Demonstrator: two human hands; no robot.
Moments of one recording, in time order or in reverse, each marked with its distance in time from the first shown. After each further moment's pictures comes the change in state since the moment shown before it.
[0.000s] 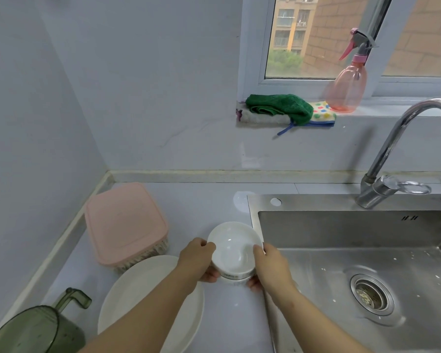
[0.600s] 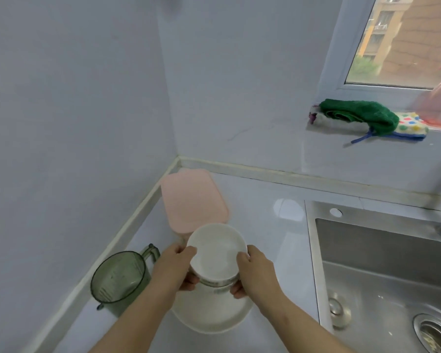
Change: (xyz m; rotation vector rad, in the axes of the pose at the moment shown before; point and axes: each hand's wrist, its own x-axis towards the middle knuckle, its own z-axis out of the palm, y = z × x) left_hand -0.067 -0.062 -0.109 -0.244 0.334 -0.035; right_hand -0.061 -0.030 0.094 -0.099 -0.356 -0.150
